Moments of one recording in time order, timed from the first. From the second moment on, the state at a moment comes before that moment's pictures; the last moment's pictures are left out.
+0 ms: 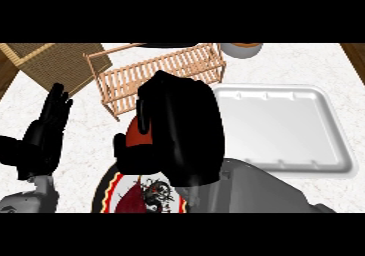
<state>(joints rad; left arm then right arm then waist) -0.10 0.18 0.04 -1.67 0.01 0.17 0.16 -0.89 -0.01 0.60 -1.71 0.79 -0.04 1.12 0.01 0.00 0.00</state>
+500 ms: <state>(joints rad) -0.09 0.17 0.04 -1.67 0.00 0.16 0.16 -0.98 0.00 0.48 -1.41 0.77 -0.19 1.00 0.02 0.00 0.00</state>
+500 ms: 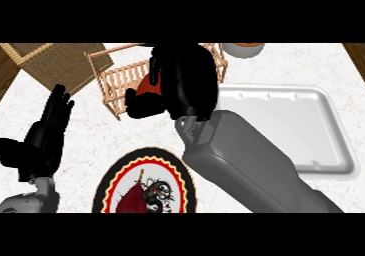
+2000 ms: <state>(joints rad) -0.12 0.14 0.03 -1.68 -0.02 0.14 0.18 -1.24 0.00 0.32 -0.56 0.28 -0.63 0.36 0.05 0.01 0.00</state>
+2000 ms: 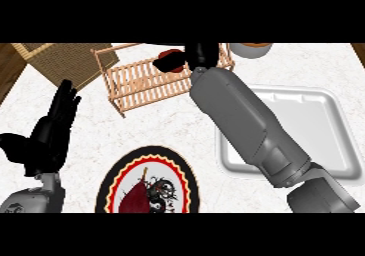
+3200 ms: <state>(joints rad) -0.06 0.15 0.08 -1.69 -0.02 0.15 0.16 -1.00 -0.28 0.16 -1.02 0.13 -0.58 0.46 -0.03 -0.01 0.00</state>
